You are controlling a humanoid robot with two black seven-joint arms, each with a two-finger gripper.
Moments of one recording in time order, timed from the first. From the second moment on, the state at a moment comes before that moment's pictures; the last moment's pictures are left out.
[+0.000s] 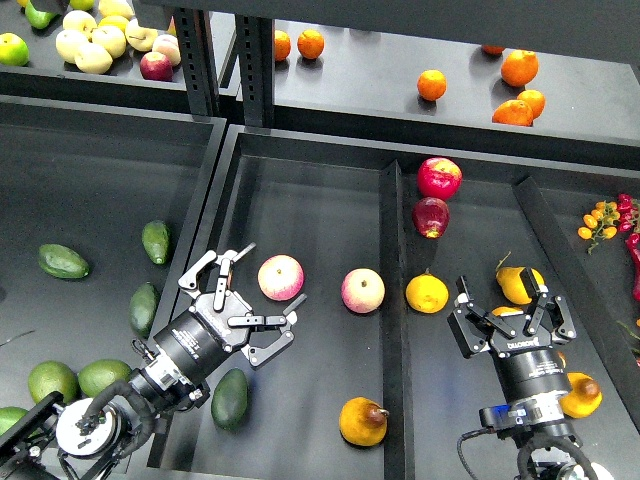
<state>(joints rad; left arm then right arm) 0.14 0.00 -1.22 -1.37 -0.08 -0.49 0.35 -0.11 0.01 1.37 1.28 0.26 0.43 -0.19</state>
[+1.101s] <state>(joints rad) -0.05 0.03 -1.12 -1.38 0.22 -0.49 0.45 -0.01 0.02 1.38 1.29 0.26 0.30 -0.18</state>
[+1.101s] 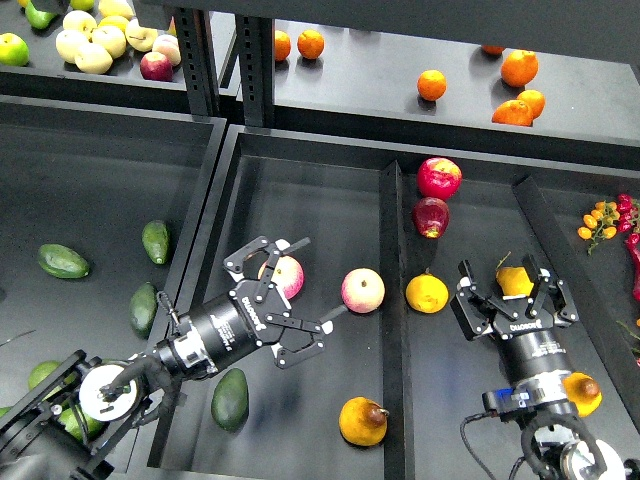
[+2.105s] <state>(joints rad) -1.12 0.57 0.18 -1.37 0.30 -0.49 0.49 0.27 0.02 1.38 1.26 0.25 -0.02 -0.18</state>
